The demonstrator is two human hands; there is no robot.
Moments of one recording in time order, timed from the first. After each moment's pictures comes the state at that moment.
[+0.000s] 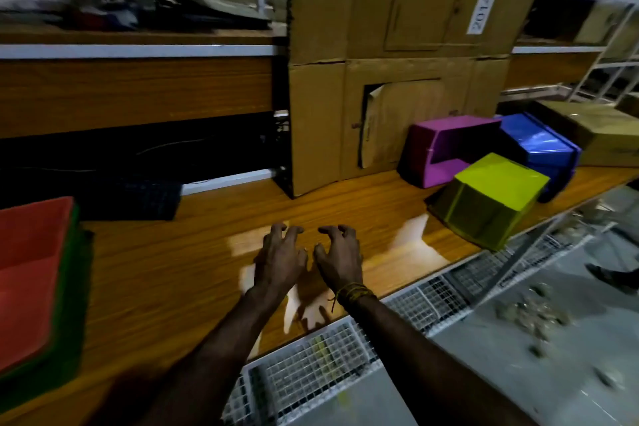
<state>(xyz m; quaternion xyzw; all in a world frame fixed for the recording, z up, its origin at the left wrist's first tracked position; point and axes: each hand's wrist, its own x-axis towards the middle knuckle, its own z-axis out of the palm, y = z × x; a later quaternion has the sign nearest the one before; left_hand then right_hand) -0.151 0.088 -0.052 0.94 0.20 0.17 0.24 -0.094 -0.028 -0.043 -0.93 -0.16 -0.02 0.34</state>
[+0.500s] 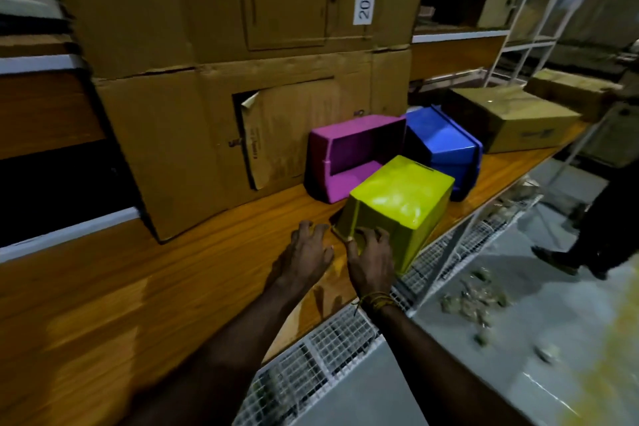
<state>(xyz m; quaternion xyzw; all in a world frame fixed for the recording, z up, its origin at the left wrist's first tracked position) 0.119 -0.149 -0.047 0.96 0.05 0.12 0.26 0.135 -0.282 -0.047 -0.92 0.01 -0.15 0.35</state>
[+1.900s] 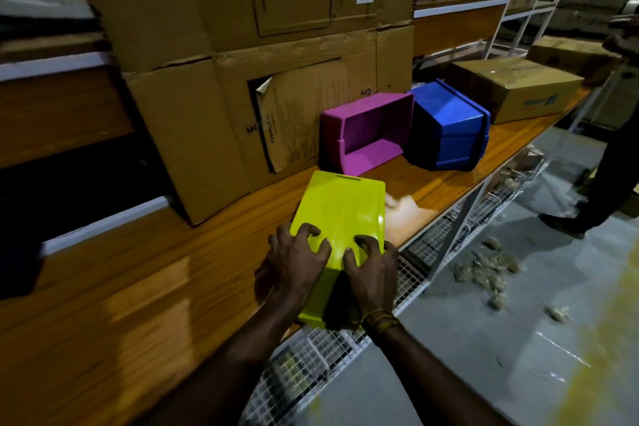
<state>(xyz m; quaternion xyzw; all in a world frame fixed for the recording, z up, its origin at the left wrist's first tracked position) 0.013 -0.109 -0.027 0.93 0.17 0.16 0.27 0.022 -0.241 -0.053 -0.90 0.06 -0.13 0.42</state>
